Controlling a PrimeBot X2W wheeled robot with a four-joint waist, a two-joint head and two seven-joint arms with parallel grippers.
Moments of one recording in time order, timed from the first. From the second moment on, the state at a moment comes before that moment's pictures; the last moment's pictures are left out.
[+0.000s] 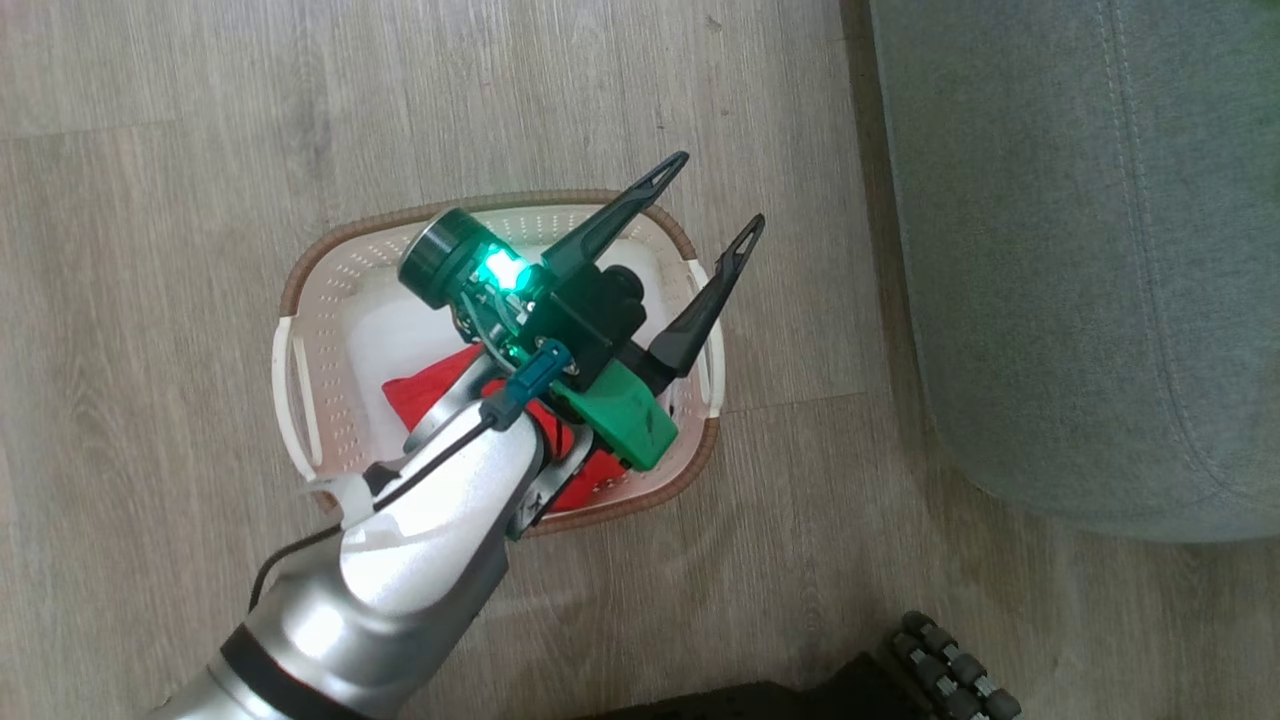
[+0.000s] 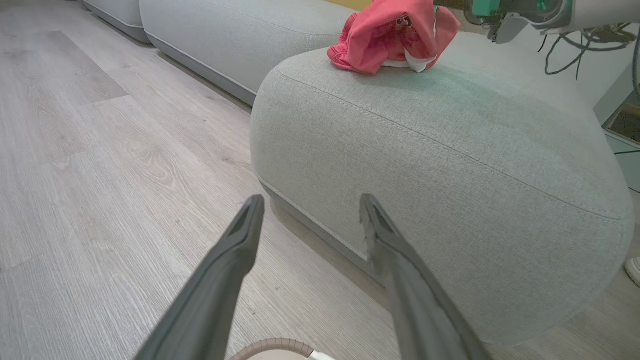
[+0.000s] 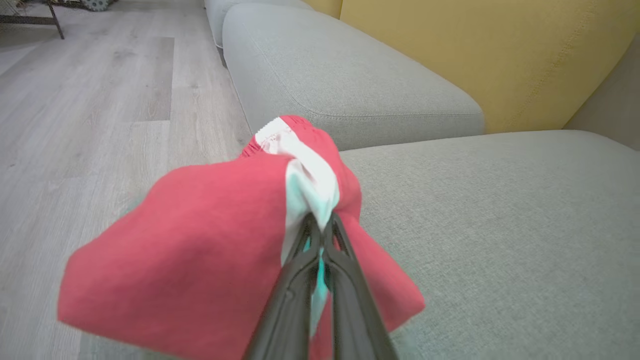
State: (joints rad) left arm -0.65 0.12 -0.74 0.26 -0.18 -0.02 -0.18; right arm -1.19 -0.38 -0.31 1.09 0.03 0.12 -0.26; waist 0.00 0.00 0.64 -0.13
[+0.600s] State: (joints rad) left arm -0.65 0.13 -0.74 0.31 -0.22 -0.01 -0.21; right arm -1.00 -0.29 -0.24 0.91 0.06 0.12 -0.26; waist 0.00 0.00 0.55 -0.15
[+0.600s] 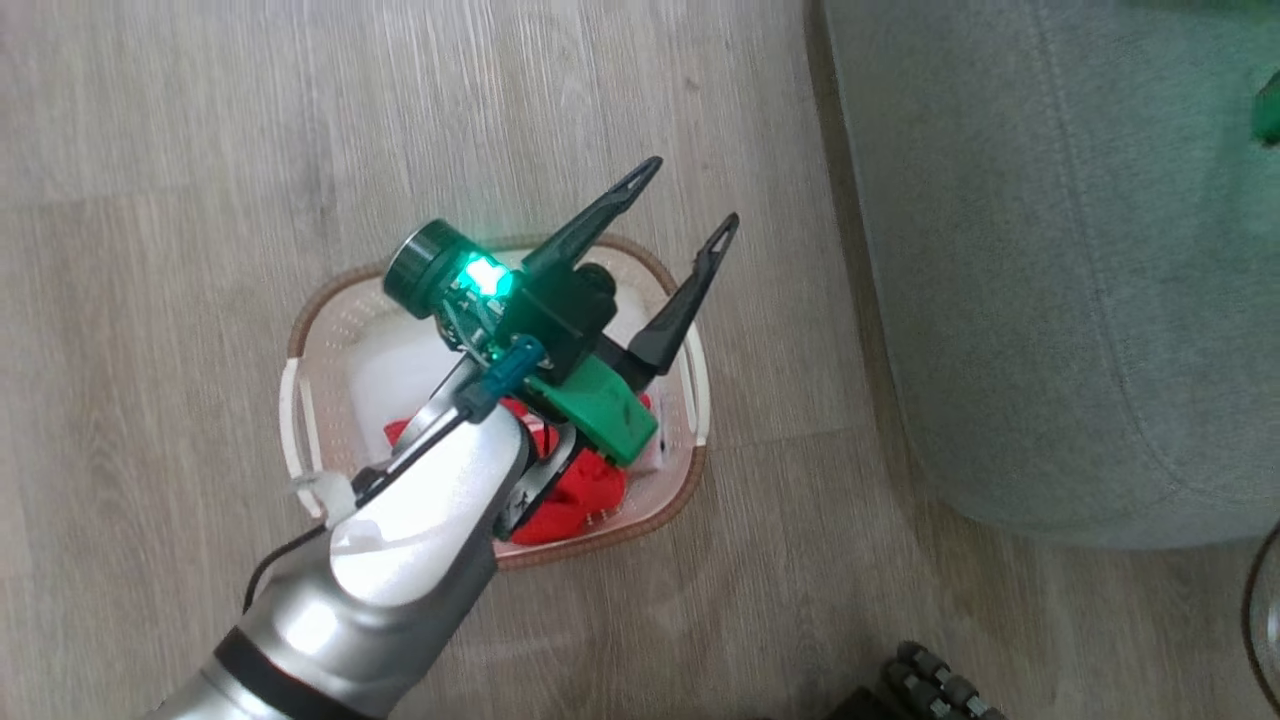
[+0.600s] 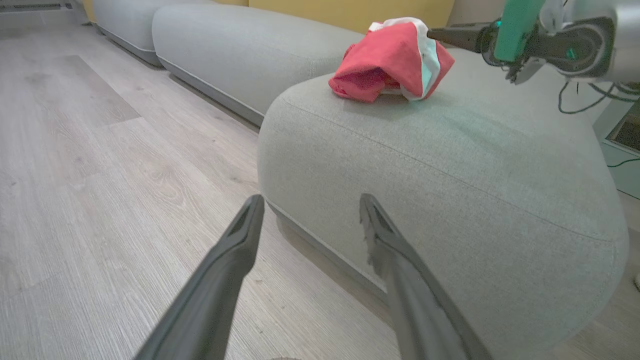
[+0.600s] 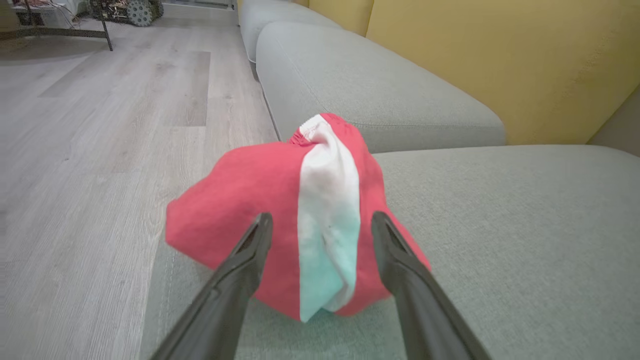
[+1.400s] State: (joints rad) left arm -0.33 0.11 -0.44 0.27 -0.31 0.11 -0.25; right arm -0.57 -0.18 0.03 0.45 0.18 0.12 -0.26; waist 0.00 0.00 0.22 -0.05
